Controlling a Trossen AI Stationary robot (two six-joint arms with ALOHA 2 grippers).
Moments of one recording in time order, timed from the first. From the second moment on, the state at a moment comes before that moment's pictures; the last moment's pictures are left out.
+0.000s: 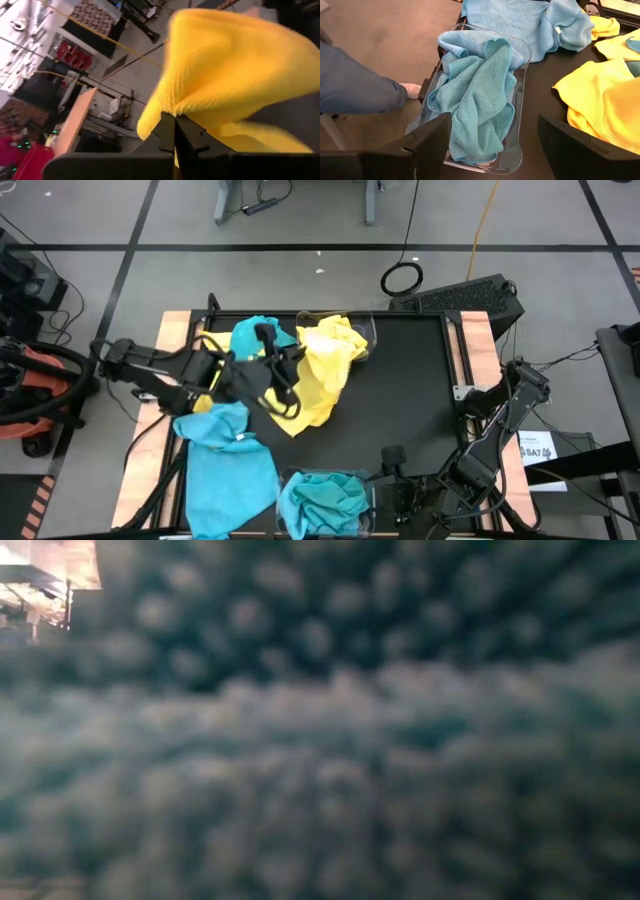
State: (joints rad) left arm -0.25 1.48 1.66 -0.67 -0.86 0.44; right arm 0.83 1.68 1.62 -0.83 0.52 0.44
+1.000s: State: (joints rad) left arm 0.24 1.51 1.66 -0.23 -0.42 0.59; right arm 0.83 1.68 1.62 -0.83 0.52 0.44
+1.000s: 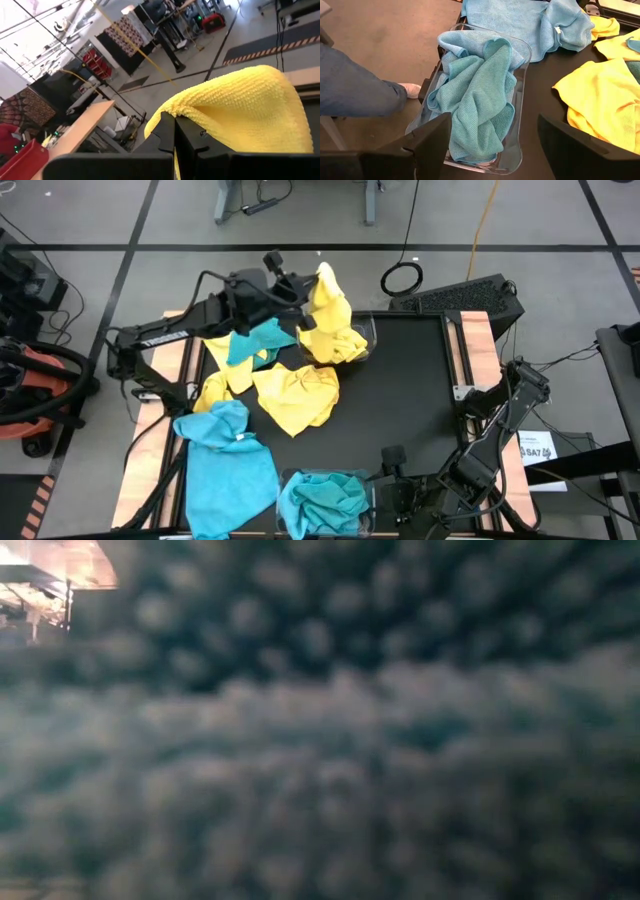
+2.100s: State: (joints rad) left arm 0.39 1.97 1.66 -0.52 -0.19 0.56; right arm 0.83 1.68 1.62 -0.83 0.52 0.44
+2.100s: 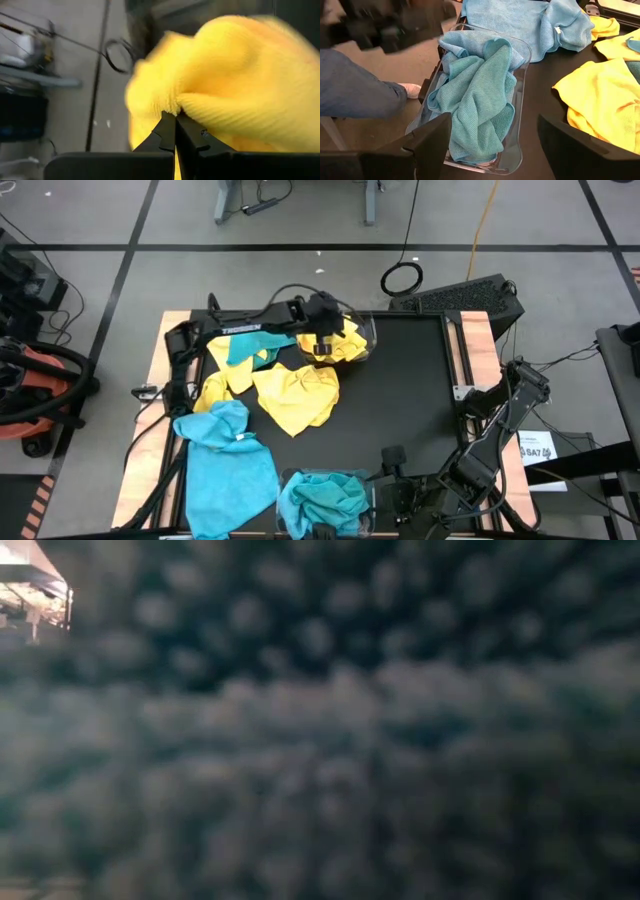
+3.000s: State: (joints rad) left arm 0.42 2.09 1.66 -0.62 -0.18 0.56; right arm 0.83 1.68 1.62 -0.83 0.52 0.40
